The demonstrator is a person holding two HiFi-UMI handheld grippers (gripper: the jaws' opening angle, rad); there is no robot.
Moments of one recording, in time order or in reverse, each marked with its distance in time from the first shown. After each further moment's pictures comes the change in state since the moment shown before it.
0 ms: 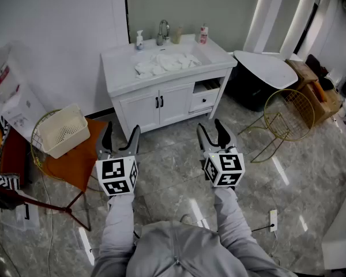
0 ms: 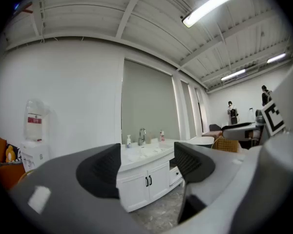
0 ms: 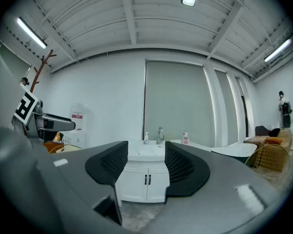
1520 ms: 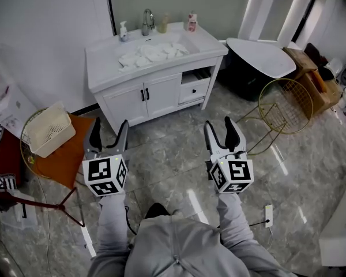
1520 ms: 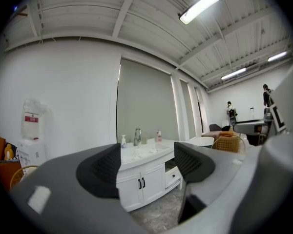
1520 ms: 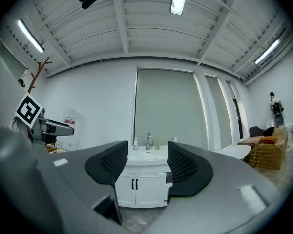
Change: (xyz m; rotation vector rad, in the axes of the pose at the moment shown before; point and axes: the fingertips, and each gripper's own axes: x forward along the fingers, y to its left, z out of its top) left arm 0.038 -0.061 0.000 0.002 -0.004 0.004; right arm -0.033 -0.102 0.002 0.028 -0.102 -0.052
